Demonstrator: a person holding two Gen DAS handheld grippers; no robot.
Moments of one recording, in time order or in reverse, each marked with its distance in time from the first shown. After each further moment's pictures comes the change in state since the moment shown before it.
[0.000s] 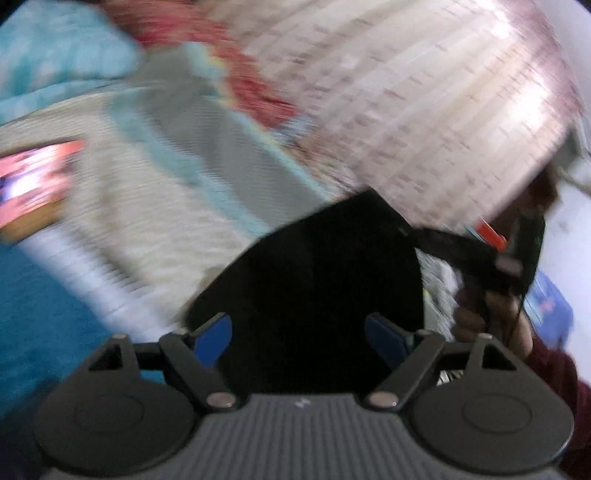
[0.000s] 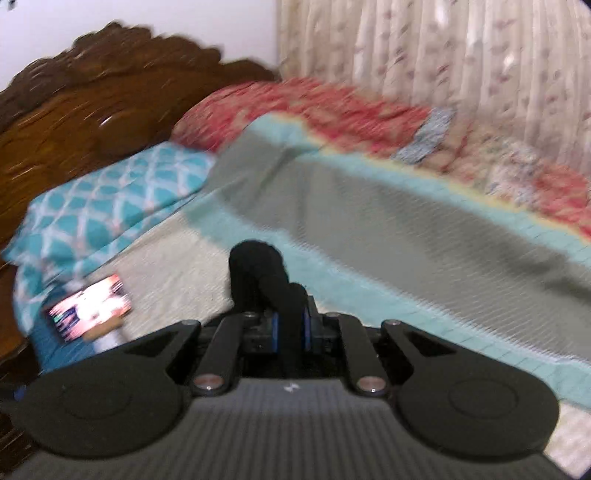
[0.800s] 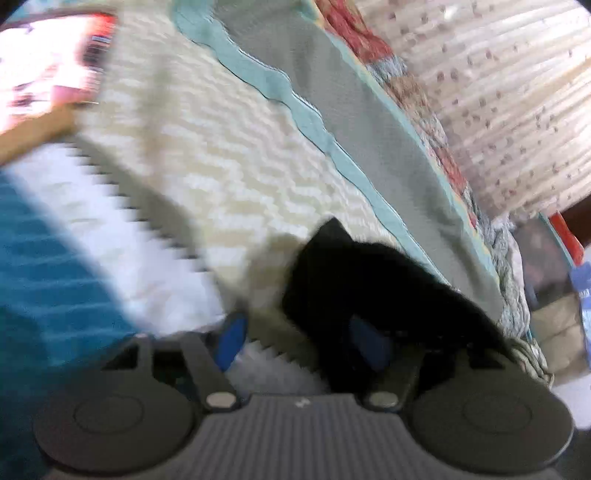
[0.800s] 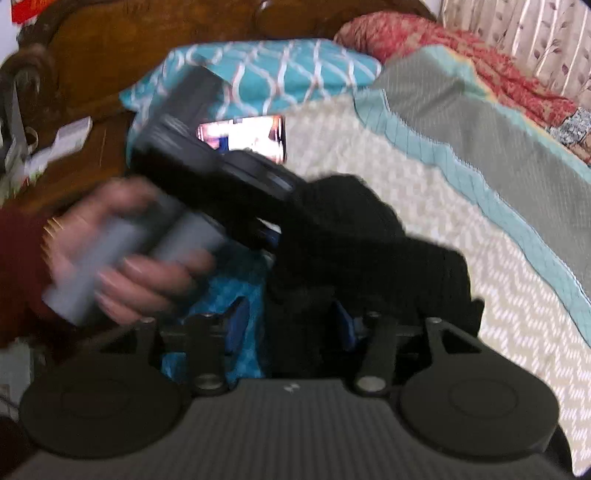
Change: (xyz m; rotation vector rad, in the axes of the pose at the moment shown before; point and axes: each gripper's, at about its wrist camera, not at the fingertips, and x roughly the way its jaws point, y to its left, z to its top) left arm 0.072 0.086 -0.016 -0.221 0.179 0.195; right arm -0.030 0.071 -0.133 -0.311 0.237 0.325
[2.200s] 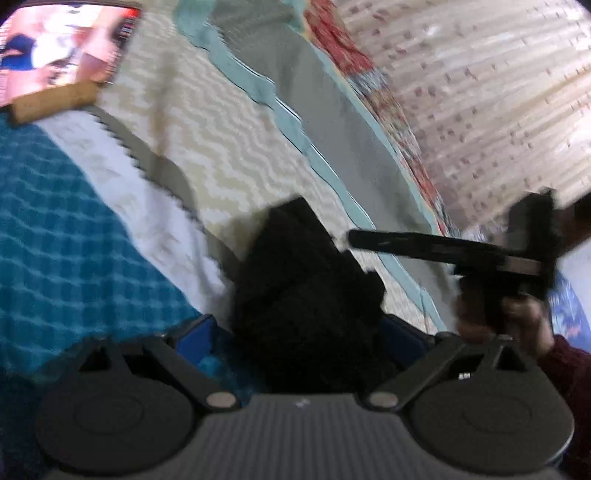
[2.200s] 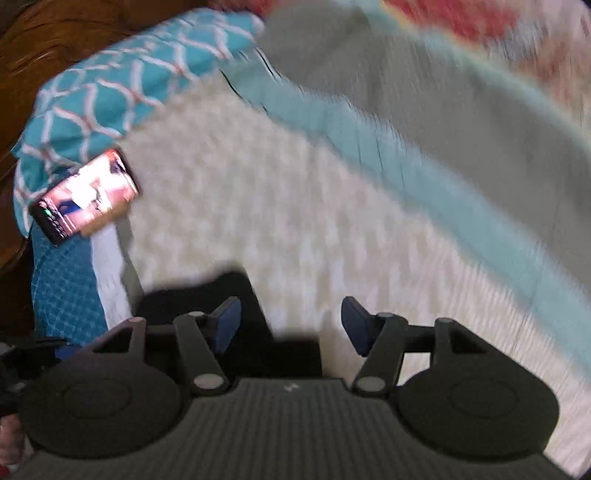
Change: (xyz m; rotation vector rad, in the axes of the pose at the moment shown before) left arm -0.015 -0.007 -0.024 0.002 -0.008 -0.095; right arm 0.069 -0.141 0.051 0.326 0.177 -0.089
